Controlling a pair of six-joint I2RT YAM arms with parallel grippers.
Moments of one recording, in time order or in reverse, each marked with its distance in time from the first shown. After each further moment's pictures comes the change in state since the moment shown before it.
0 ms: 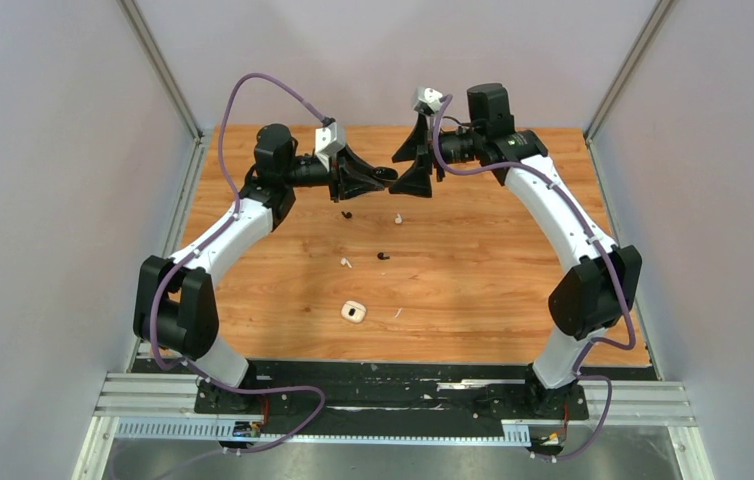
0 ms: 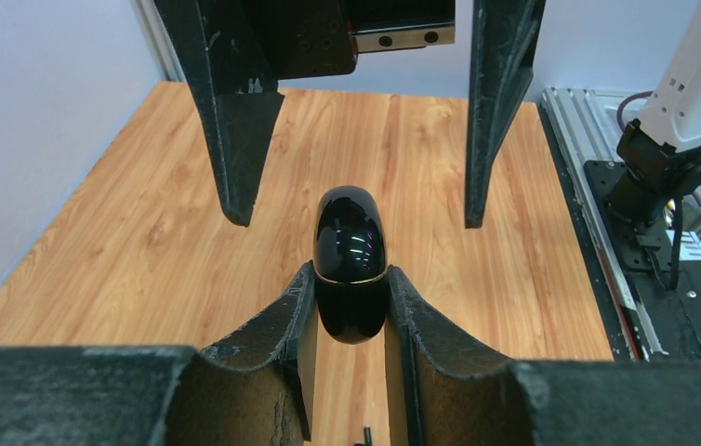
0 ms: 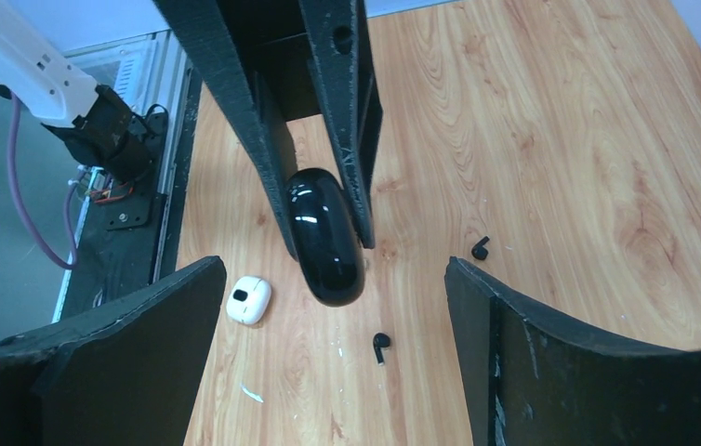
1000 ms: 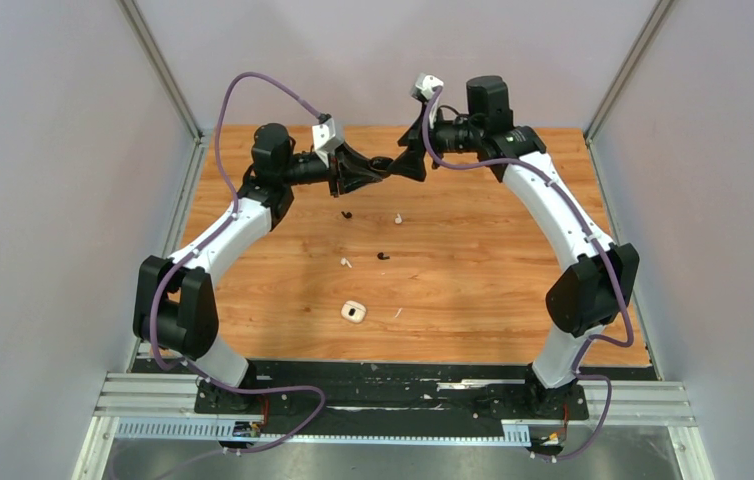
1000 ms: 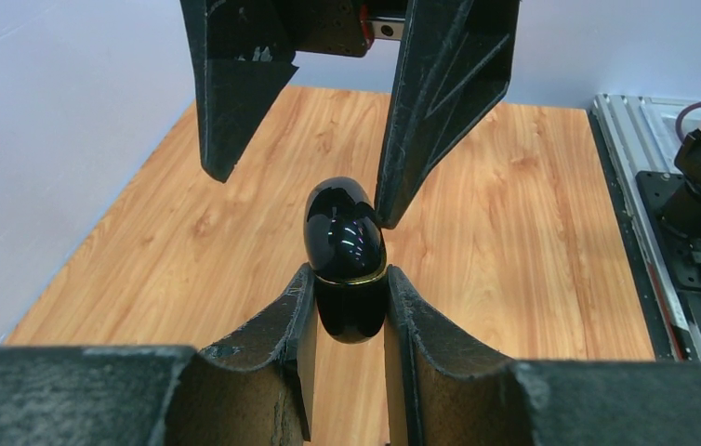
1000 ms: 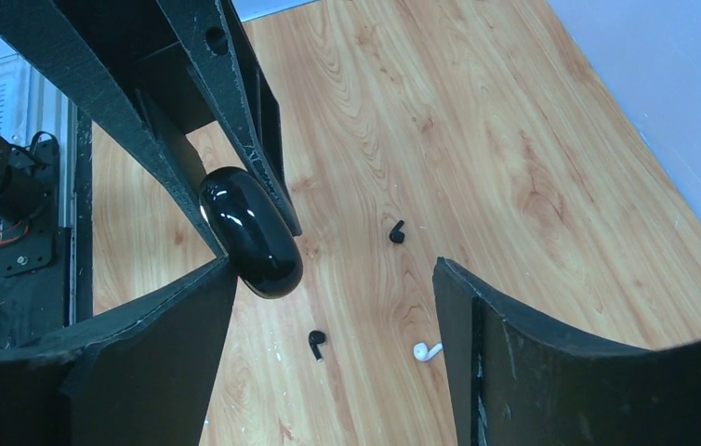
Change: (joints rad) left arm 0.005 -0.001 0.000 0.019 -0.077 0.014; right arm 0.007 0.025 0.047 0.060 0.241 0.058
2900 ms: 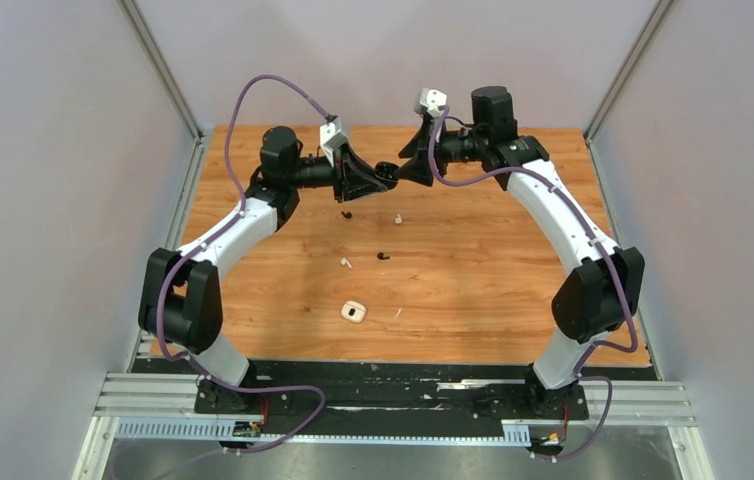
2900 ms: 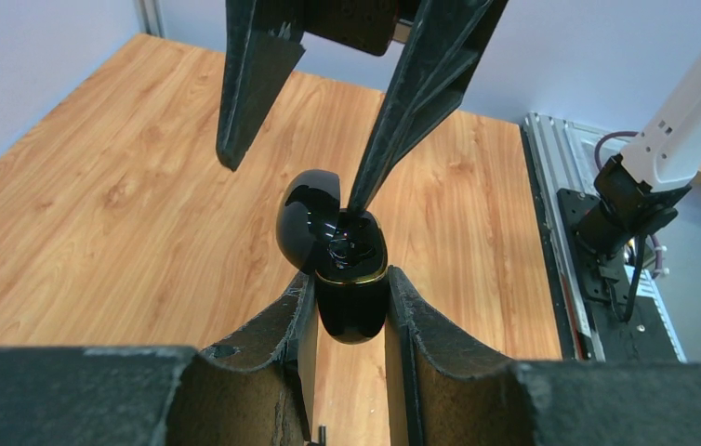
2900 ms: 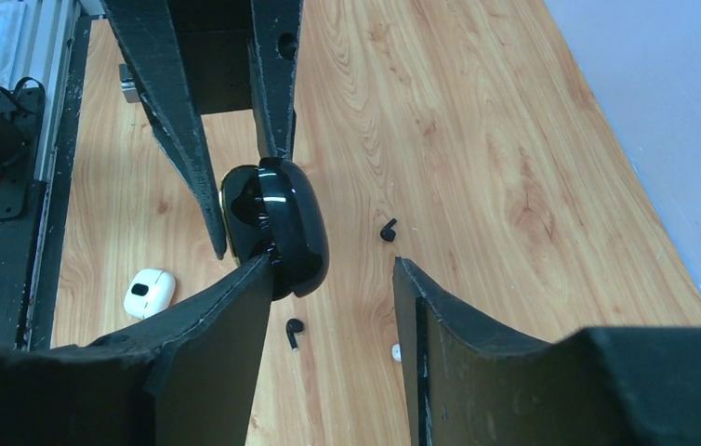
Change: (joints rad) left arm -0.014 0.042 -0.011 0.012 0.027 -0.177; right arm -0.011 -0.054 -0.118 0.051 -0.086 -0.151
